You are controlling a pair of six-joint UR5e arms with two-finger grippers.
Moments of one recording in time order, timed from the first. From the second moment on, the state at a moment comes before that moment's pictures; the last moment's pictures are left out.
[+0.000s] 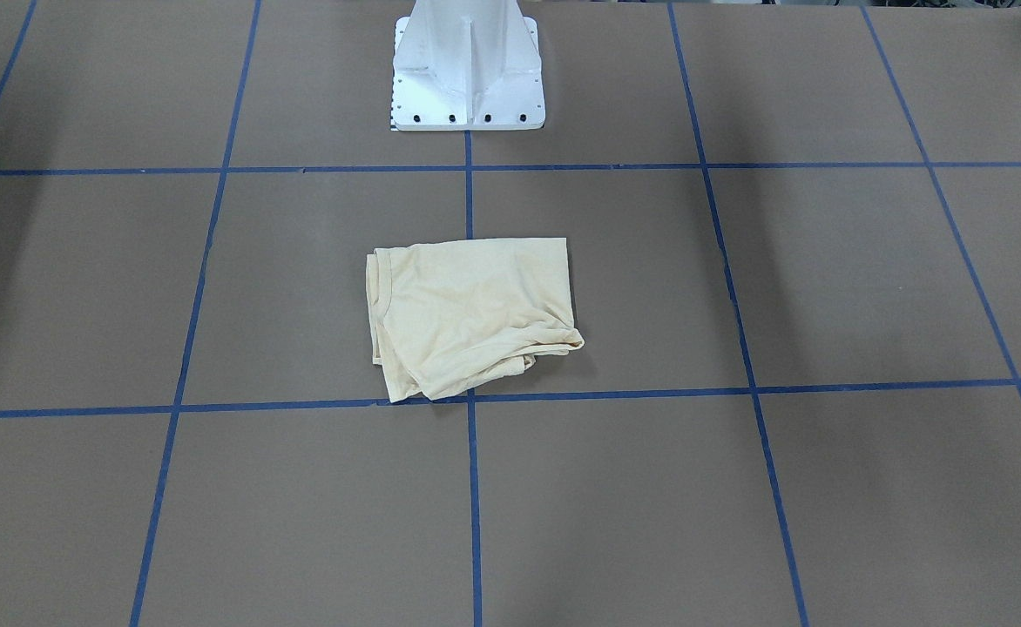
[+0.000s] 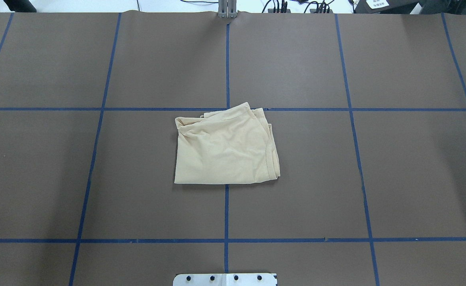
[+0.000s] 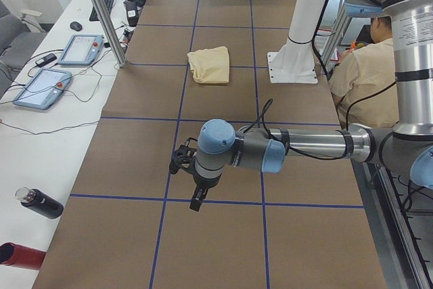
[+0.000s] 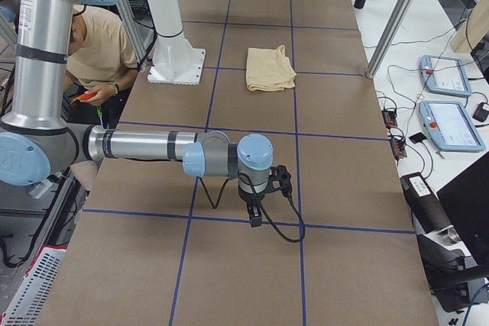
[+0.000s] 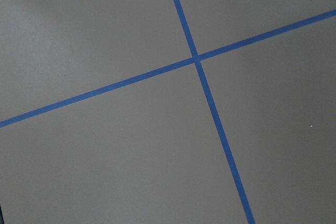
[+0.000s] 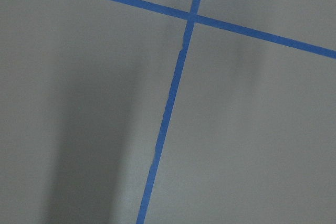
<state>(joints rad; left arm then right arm) -1.63 -1.36 -1.79 -1.73 -2.31 0.23 1.53 -1.76 1.76 -1.54 2.30 -0.19</state>
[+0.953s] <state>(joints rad) -1.63 -1.37 -1.79 -1.78 -2.34 0.03 1.53 -1.77 1.75 -1.54 2.29 -0.20</state>
